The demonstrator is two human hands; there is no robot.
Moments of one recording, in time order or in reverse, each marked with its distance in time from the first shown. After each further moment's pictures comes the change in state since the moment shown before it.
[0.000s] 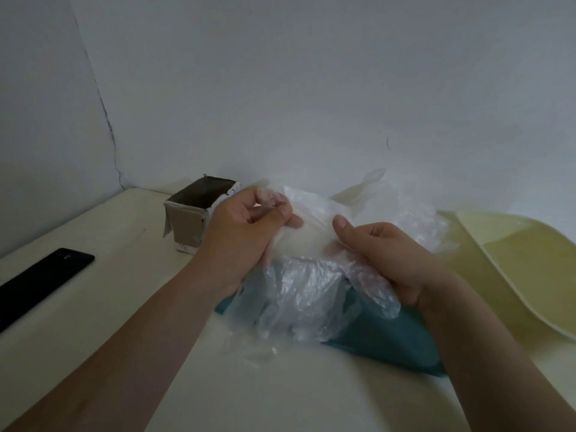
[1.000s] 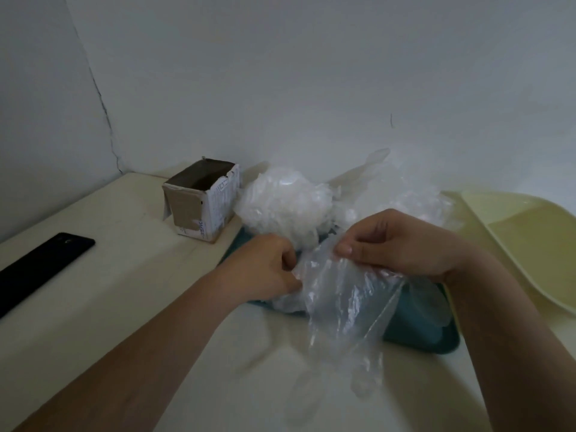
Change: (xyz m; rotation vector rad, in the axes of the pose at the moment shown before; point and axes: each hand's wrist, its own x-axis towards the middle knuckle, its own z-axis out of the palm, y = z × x) left_hand -0.006 -0.056 0.008 0.837 -0.494 -0.064; right_hand -0.005 0.000 -0.030 -0.501 -0.311 -0.216
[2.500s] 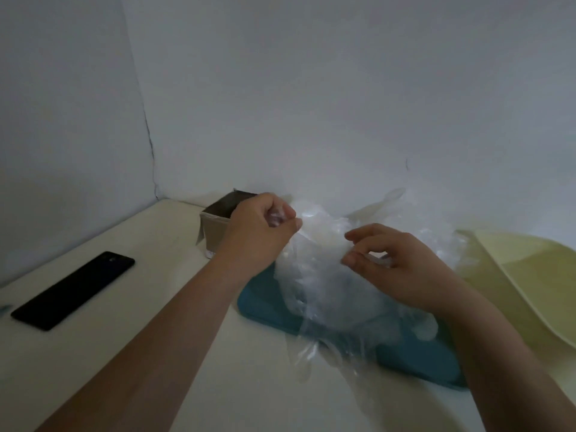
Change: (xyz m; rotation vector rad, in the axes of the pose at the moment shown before) left_hand -0.009 0.013 -0.070 -0.523 0.625 0.008; right_hand 0.013 -0.018 0.024 -0.306 0.406 -0.085
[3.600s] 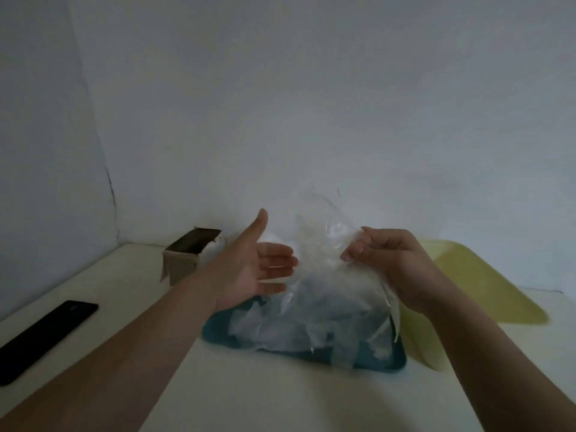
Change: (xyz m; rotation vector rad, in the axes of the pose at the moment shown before) left_hand -0.011 0.049 0.022 -0.575 -0.602 -0.572; right_hand -0.057 -0.014 -0.070 0.715 0.207 -0.014
